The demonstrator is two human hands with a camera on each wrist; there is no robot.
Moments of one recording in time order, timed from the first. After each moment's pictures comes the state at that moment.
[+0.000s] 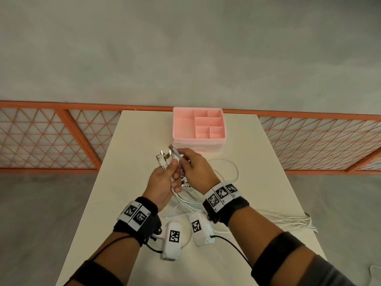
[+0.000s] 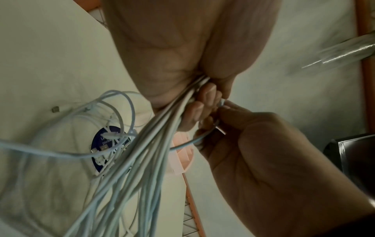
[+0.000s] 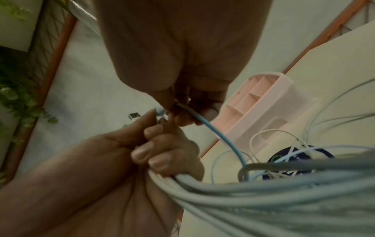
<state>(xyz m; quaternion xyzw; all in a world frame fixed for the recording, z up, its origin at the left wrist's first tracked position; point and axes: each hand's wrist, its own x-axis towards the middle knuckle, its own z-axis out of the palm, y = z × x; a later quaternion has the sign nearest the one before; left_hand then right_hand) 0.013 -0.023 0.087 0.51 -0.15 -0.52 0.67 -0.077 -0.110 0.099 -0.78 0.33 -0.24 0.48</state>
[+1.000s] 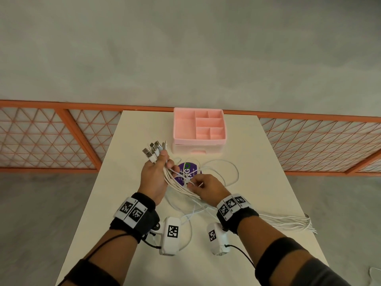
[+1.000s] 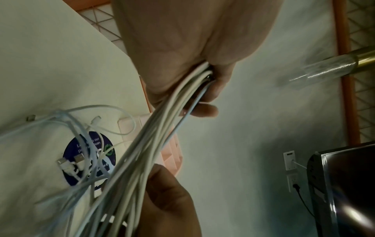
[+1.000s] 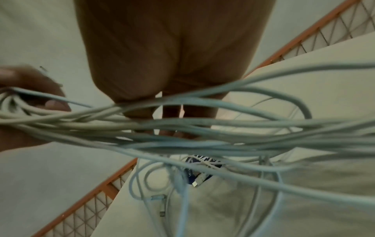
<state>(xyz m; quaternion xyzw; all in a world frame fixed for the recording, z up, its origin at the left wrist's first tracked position) 0.029 -0.028 0.099 0.48 -0.13 -0.45 0.74 -0.124 -0.121 0.044 -0.80 0.38 -0.08 0.45</state>
